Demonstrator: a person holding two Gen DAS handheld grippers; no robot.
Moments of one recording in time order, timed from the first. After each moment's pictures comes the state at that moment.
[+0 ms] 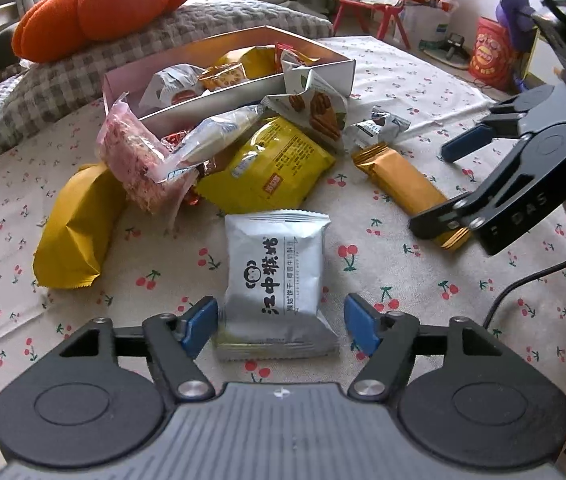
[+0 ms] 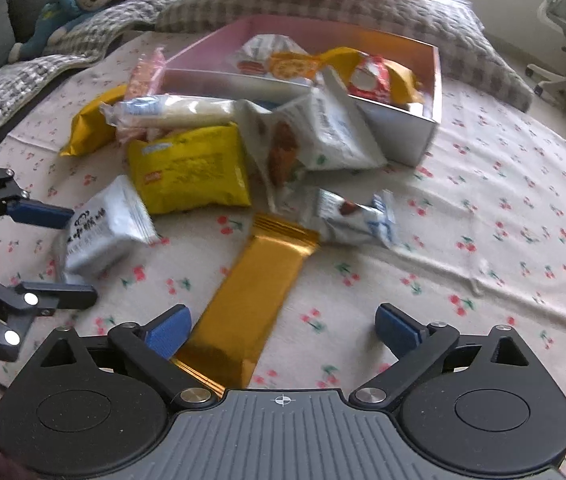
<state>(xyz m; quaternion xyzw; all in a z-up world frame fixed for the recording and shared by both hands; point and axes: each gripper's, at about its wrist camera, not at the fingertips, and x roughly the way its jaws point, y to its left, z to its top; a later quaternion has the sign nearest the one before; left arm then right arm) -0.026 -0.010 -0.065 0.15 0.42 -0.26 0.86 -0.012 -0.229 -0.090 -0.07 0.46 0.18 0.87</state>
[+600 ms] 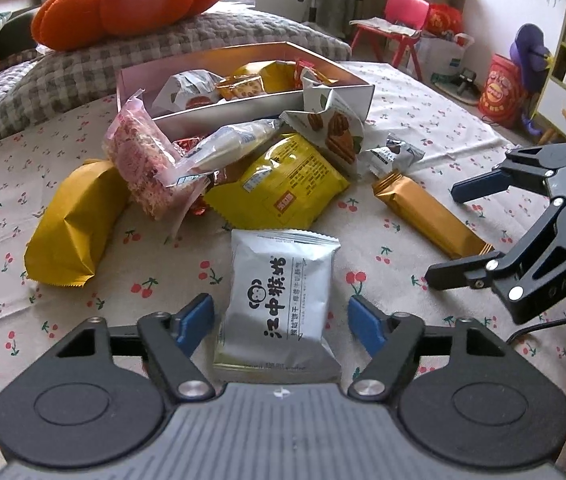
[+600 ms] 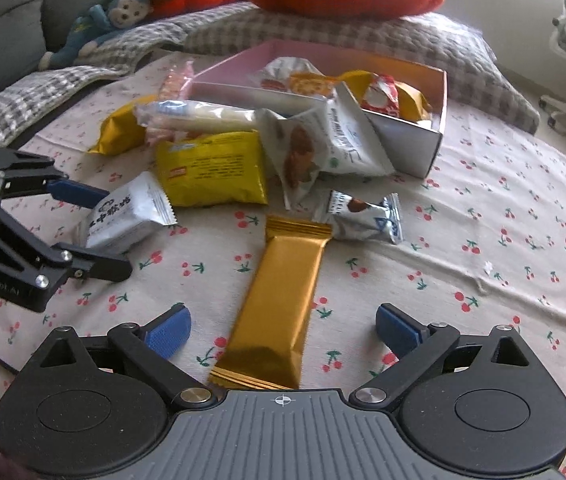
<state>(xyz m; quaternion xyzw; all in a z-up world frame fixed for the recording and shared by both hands) -0.019 -0.006 -0.068 0.10 0.41 -0.25 0.87 -0.035 -0.233 -0.095 -0.08 0.40 0.21 0.89</state>
